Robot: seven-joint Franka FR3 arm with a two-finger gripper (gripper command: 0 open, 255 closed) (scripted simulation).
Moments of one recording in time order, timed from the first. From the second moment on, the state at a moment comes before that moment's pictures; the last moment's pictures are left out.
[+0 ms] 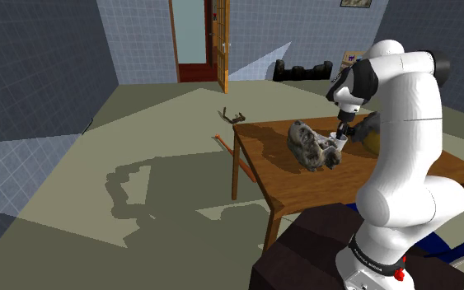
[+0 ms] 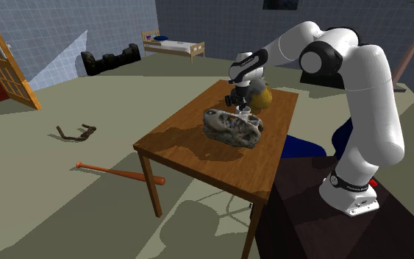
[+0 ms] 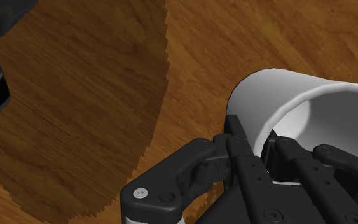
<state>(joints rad) -0.58 0.52 -0.51 -1.76 0.31 2.13 -1.40</state>
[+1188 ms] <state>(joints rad) -0.58 0.53 -0.51 -1.75 0.31 2.14 -1.40</state>
